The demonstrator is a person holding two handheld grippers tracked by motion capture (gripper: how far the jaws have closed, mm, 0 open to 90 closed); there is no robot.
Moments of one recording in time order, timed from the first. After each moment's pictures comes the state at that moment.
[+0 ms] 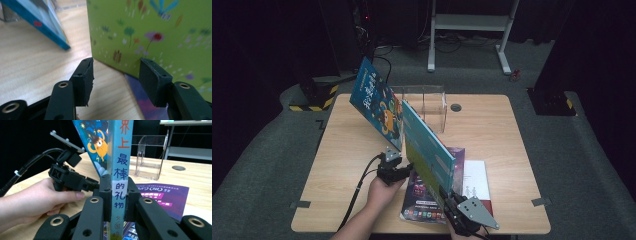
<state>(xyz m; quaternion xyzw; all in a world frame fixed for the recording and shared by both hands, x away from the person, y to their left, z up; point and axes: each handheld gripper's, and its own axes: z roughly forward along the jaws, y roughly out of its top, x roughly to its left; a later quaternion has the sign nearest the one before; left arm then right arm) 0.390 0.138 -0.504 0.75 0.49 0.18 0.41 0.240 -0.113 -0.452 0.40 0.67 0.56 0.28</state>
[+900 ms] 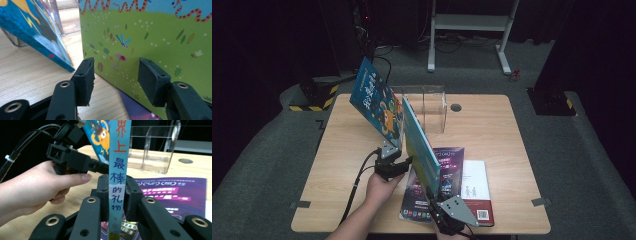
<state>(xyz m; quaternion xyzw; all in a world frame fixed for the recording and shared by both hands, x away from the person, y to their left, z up) 0.391 0.143 -0.484 0.73 0.48 0.20 0.44 0.242 -0.074 -0.461 0.42 0.68 0.53 0.28</state>
